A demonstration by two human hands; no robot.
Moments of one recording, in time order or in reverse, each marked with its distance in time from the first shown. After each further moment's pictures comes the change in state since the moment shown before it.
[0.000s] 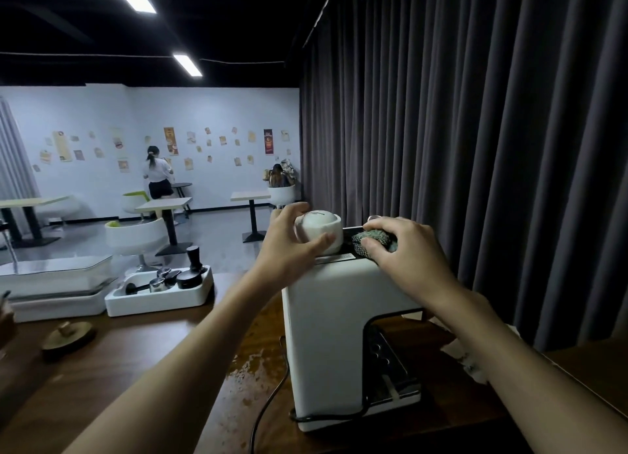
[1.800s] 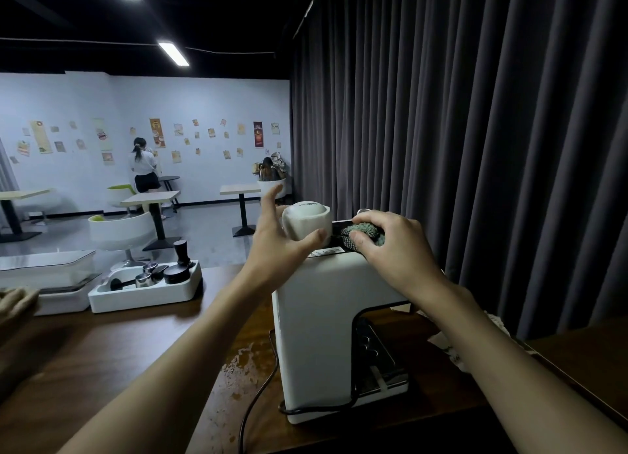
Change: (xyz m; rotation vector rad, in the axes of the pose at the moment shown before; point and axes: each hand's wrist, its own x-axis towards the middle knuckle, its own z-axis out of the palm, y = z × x) left_hand -0.010 -0.006 0.007 -0.090 0.069 0.080; right_hand -0.001 -0.004 0.000 -0.023 -0.011 0.025
